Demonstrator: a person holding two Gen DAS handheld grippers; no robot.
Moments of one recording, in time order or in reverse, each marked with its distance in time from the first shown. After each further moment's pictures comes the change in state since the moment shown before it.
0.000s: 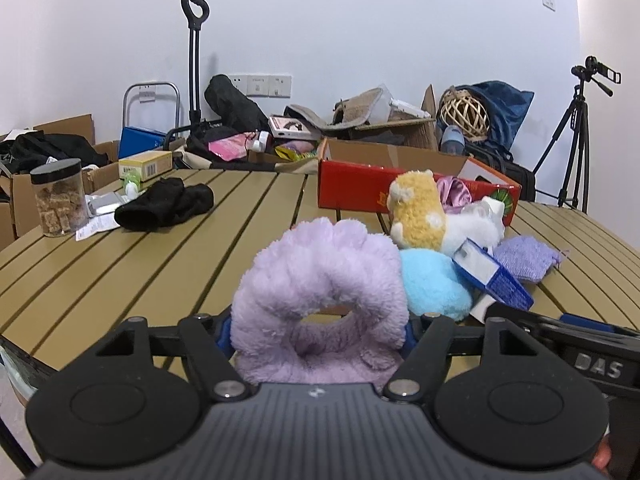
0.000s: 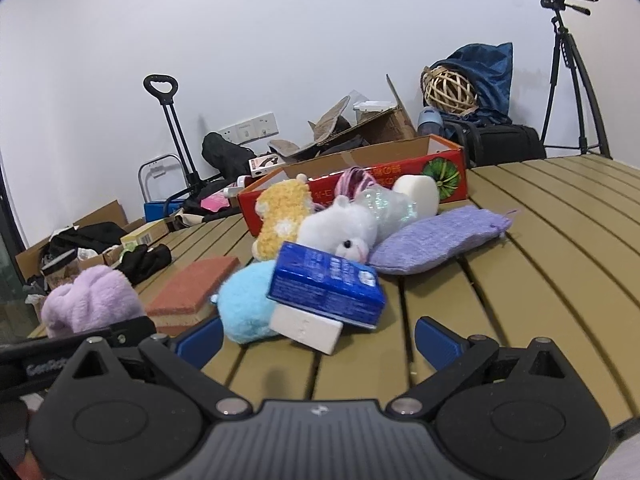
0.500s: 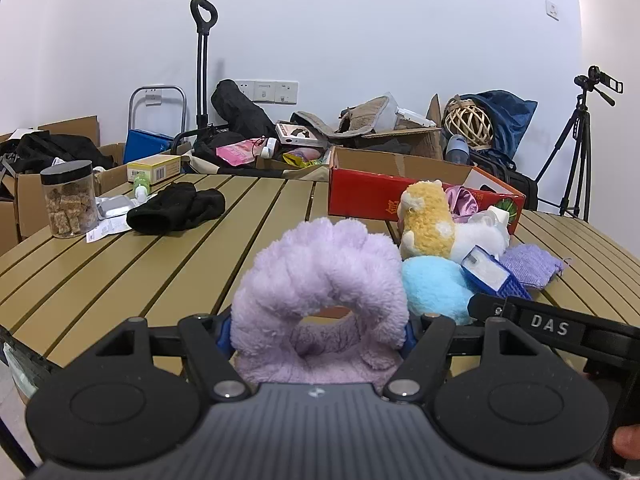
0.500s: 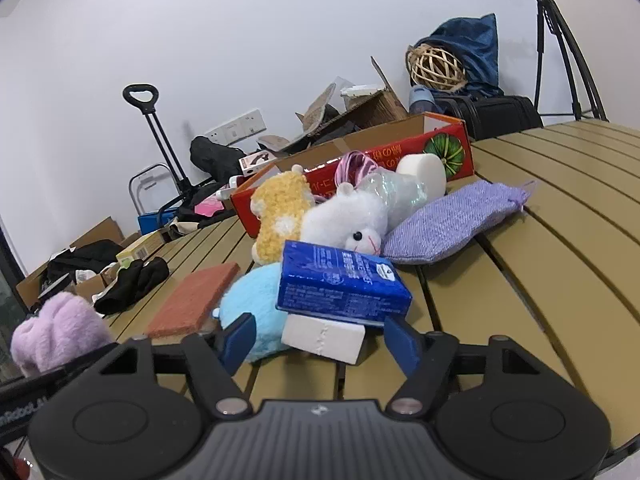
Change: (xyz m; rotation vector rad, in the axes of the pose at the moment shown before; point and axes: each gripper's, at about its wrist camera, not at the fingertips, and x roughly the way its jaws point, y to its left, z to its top) left arm -0.007 0.013 0.000 -0.015 -0.016 0.002; right arm 0.028 0.004 0.002 0.108 0.022 -0.006
